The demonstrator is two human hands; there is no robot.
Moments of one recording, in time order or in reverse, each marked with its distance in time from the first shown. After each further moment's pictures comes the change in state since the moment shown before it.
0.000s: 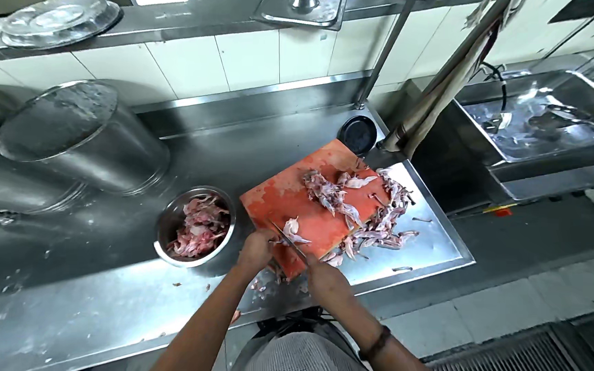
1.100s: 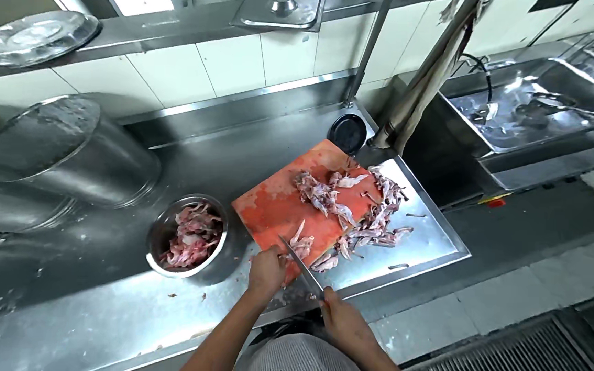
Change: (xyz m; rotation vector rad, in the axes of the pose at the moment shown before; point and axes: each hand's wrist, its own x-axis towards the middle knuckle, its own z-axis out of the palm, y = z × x) left_hand -0.025 0.066 0.012 0.023 -0.130 -0.284; right_hand -0.042 0.058 0.048 0.202 -0.083 0.072
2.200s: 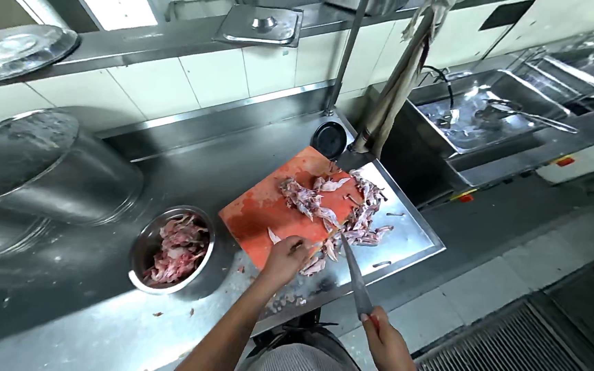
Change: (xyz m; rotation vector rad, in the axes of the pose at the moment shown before) left_hand -0.002 0.055 -0.012 -0.720 -0.139 0.395; right_hand -0.044 0.109 0.023 0.434 0.496 0.062
